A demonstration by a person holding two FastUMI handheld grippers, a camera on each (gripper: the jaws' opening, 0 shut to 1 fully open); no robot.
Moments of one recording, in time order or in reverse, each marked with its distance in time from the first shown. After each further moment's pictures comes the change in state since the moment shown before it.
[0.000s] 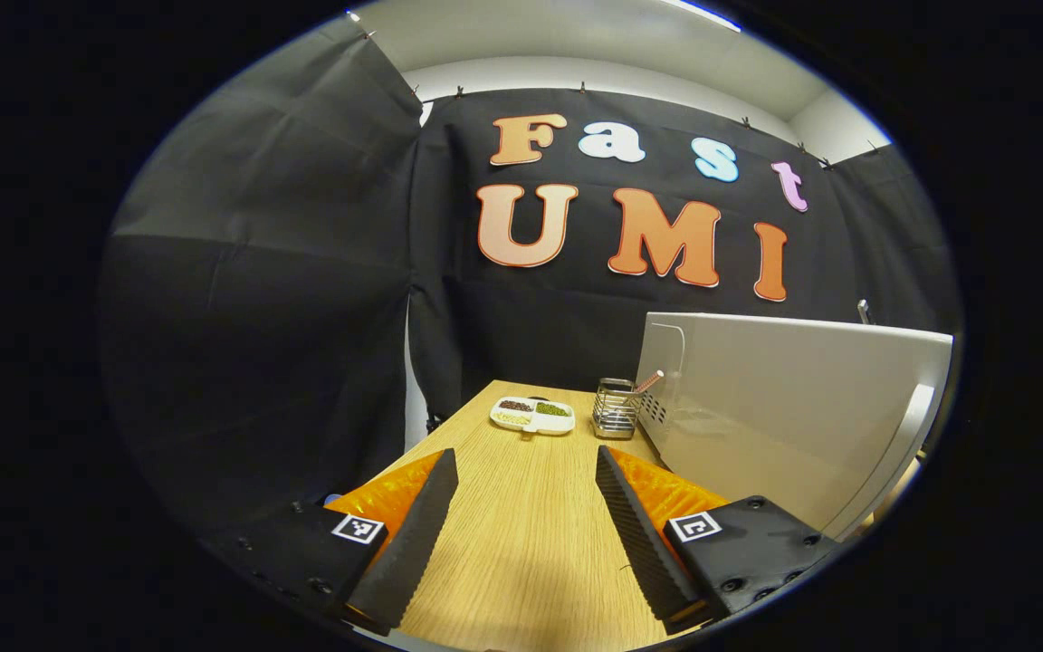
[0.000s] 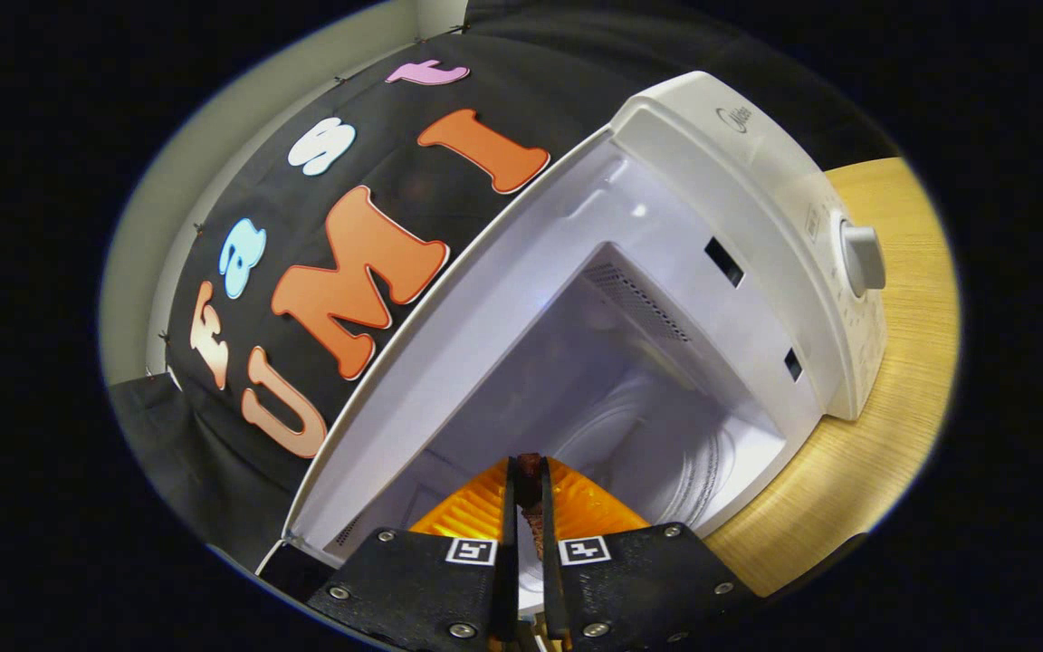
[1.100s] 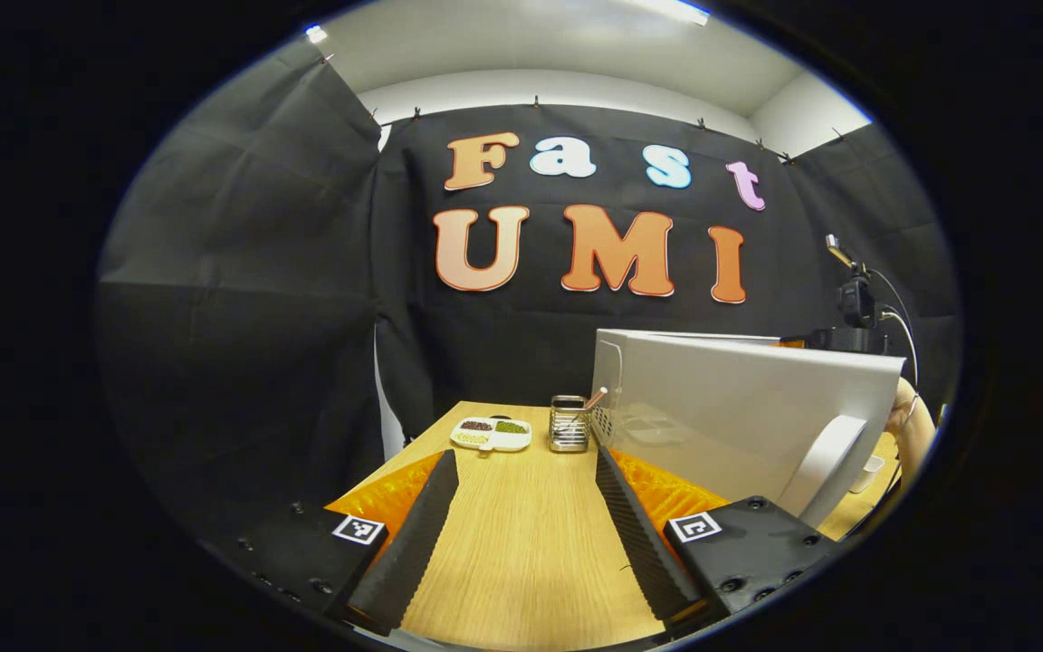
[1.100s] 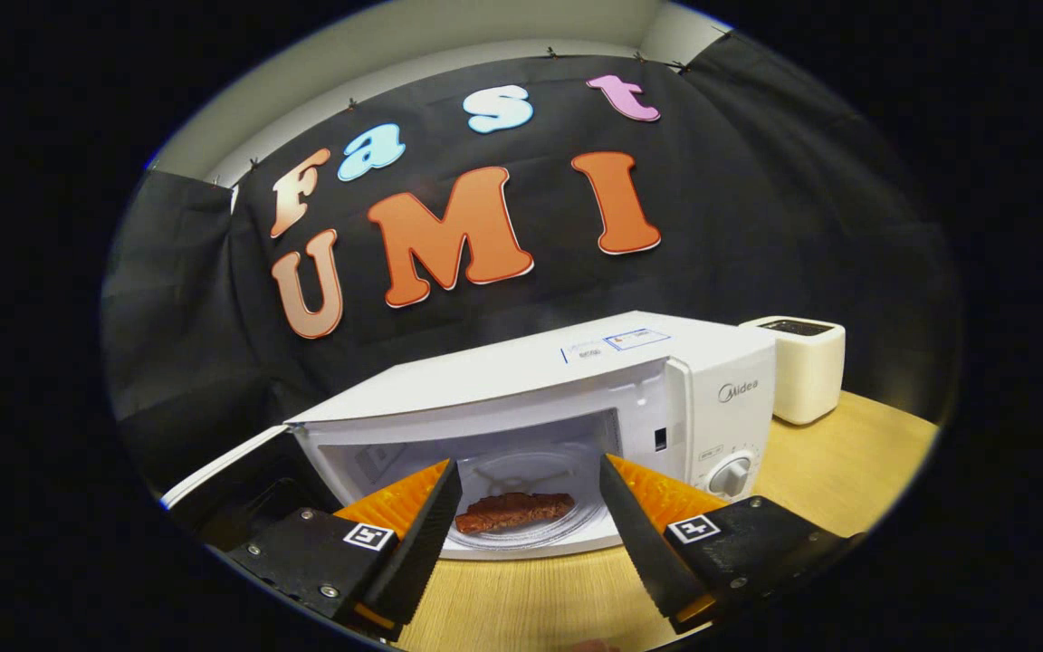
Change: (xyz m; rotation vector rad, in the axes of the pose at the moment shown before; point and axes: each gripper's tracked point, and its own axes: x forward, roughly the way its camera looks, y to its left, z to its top) left arm -0.036 -0.074 0.038 0.073 -0.070 -0.093; right arm -0.124 0.015 0.075 -0.637 -0.048 0.135
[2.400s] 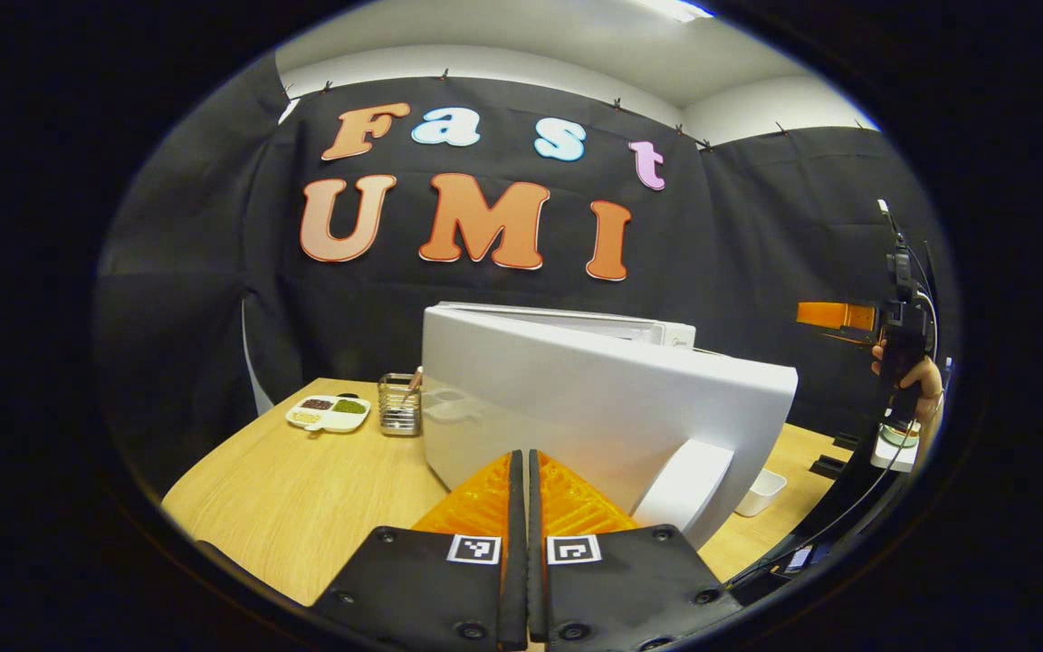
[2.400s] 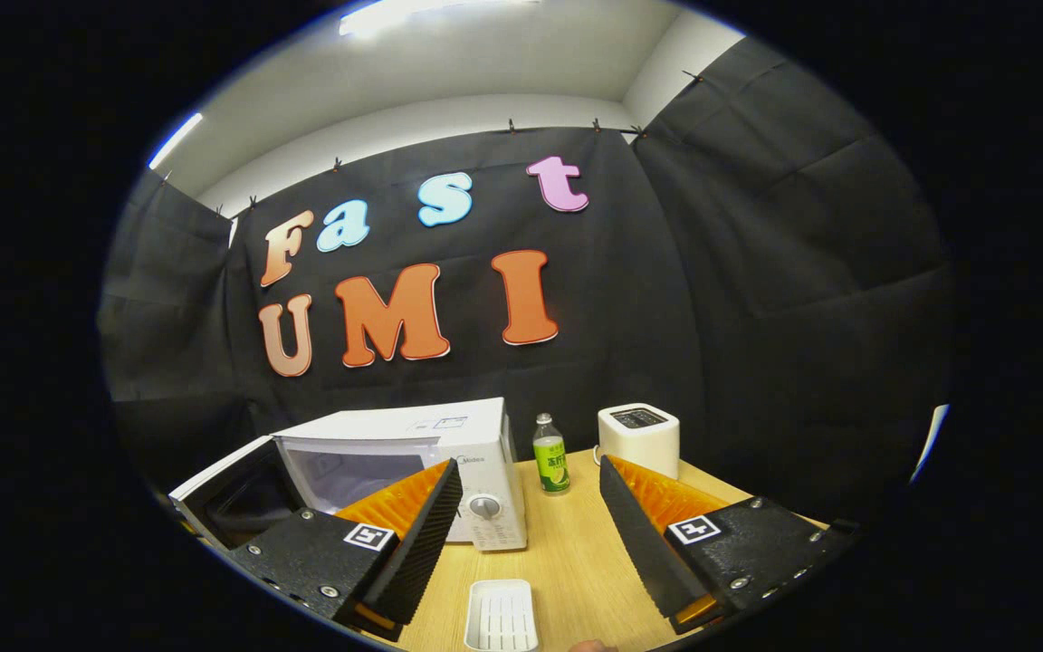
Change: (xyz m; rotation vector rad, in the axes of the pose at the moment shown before) left arm 0.029 -0.211 -0.021 -0.028 0.102 -0.357; right arm -0.174 -0.193 0.086 -0.063 -0.176 -0.140
